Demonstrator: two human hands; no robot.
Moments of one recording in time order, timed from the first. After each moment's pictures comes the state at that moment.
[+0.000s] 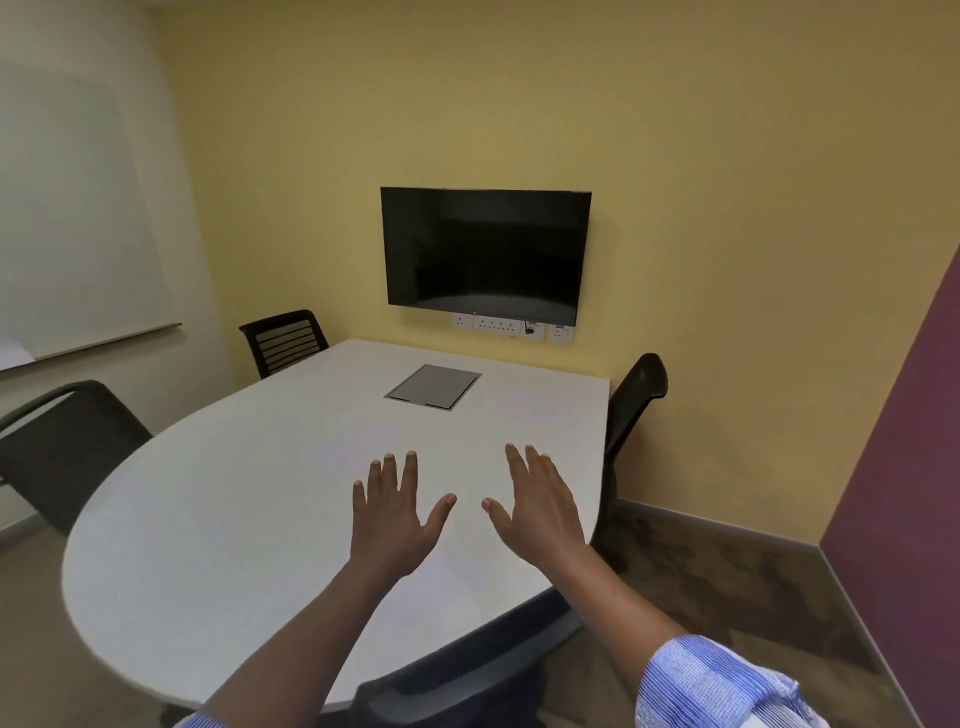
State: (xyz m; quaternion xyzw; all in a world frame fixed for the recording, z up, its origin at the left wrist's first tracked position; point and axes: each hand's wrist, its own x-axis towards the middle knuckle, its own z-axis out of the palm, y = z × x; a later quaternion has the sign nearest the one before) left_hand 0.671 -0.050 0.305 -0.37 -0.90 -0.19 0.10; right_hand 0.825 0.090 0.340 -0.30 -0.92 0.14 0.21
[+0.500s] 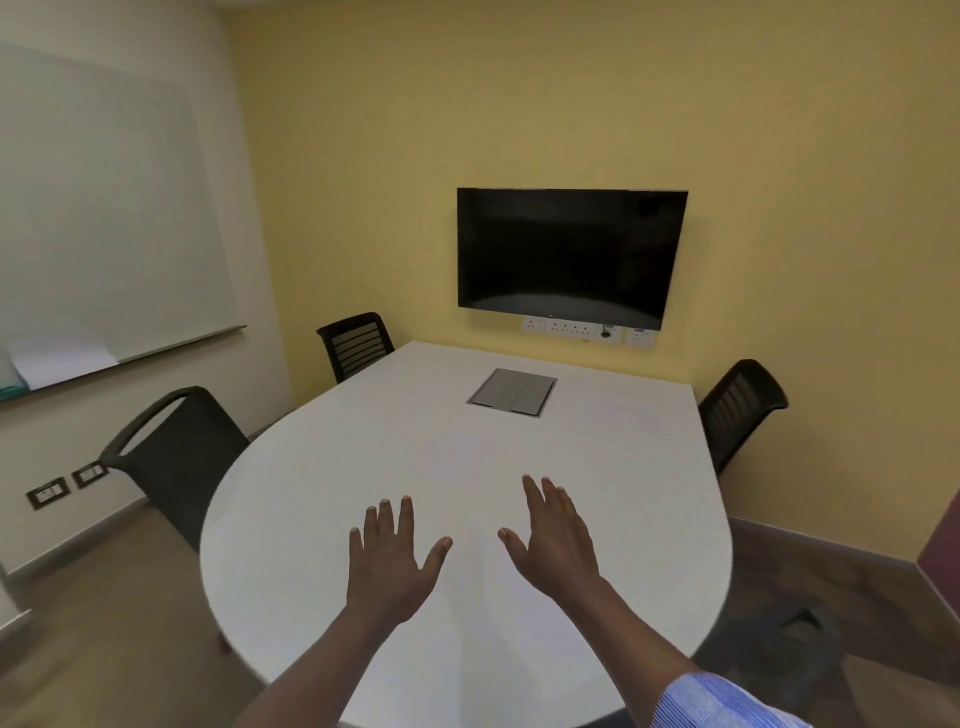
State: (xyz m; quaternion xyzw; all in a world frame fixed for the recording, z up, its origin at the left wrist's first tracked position) left_hand 0.440 -0.253 0.265 -0.33 -0.93 -0.18 0.05; right_hand 0.595 -0.088 0.311 -0.32 -0.91 0.19 0.18
